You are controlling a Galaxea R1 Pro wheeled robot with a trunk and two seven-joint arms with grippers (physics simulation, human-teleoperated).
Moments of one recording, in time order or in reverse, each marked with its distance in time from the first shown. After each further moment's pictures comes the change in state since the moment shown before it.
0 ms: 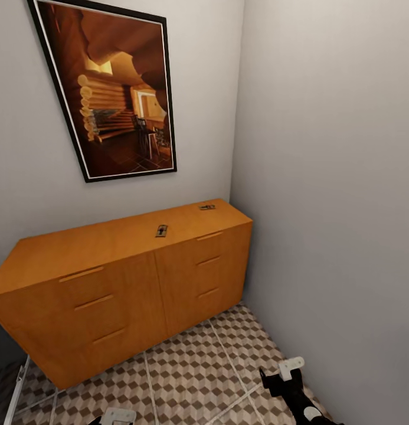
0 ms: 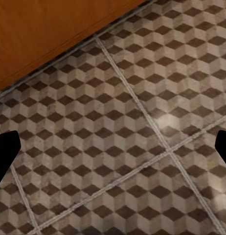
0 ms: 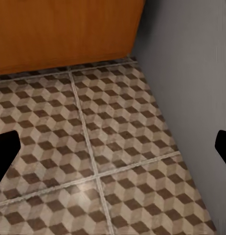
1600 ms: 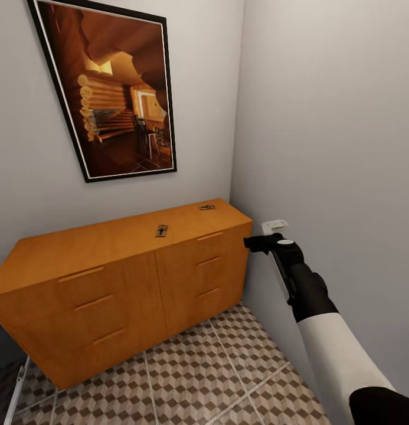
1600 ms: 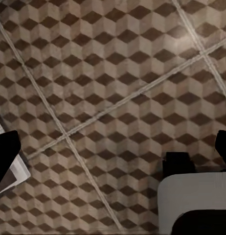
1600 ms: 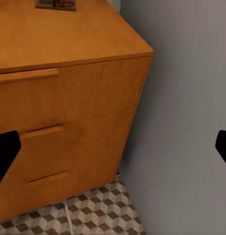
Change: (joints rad) left arm 0.045 0.060 0.000 0.003 -0.002 0.307 -0.004; right arm -0.348 0.085 0.007 -1.022 -0.011 1.163 0.003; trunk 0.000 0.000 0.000
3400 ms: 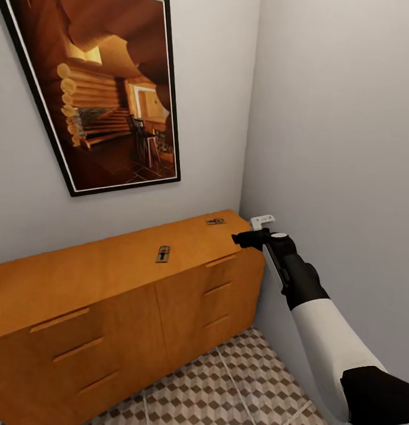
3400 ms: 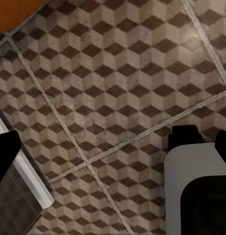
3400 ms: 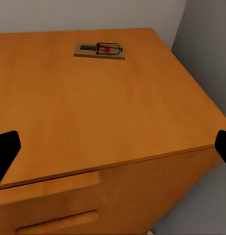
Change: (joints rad) left arm 0.060 0.018 0.000 0.000 0.000 0.006 -0.004; right arm -0.079 0.019 0.011 0.118 -0.001 -0.053 0.133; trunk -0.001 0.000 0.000
